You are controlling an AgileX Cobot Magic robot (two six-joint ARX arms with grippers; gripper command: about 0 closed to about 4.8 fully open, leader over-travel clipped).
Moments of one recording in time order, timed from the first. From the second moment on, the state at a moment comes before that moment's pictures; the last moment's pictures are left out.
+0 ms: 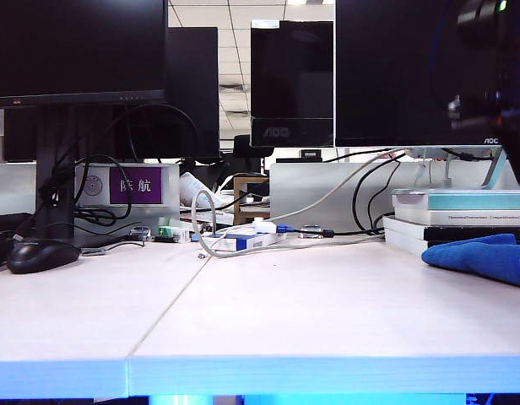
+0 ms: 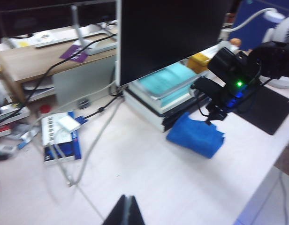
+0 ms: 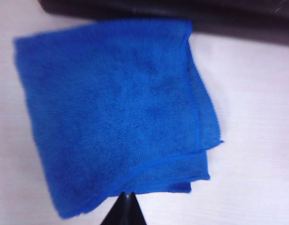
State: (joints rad) left arm -0.14 1.10 1.69 -0.92 0.66 0.14; right arm 0.04 1.80 1.62 -1.07 0.16 -0.06
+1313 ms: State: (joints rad) left arm -0.32 1.19 1.69 -0.92 0.49 0.14; right arm 0.00 2.07 1.62 -1.04 0.07 -0.11
